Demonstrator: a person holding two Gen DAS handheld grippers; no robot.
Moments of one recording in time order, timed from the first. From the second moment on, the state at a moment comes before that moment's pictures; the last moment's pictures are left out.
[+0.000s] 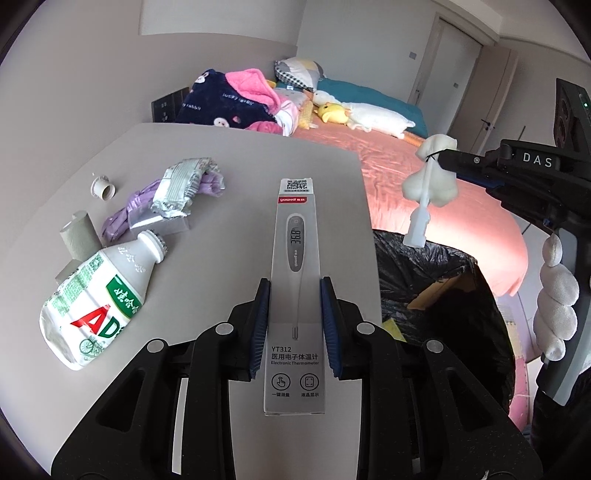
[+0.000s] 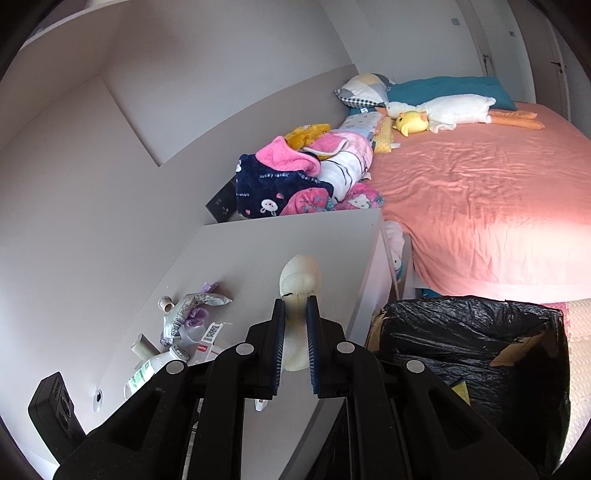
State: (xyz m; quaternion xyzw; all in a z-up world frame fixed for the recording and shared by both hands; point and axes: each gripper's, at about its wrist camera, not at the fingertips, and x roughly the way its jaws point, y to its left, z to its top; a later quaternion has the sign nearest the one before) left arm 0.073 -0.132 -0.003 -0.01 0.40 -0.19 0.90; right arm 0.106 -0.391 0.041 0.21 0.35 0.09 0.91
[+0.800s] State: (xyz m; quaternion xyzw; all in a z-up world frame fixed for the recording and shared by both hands) left arm 0.063 -0.238 -0.004 0.03 0.42 -0.32 0.85; right arm 0.058 -0.485 0.042 0.23 0.33 -0.01 0.92
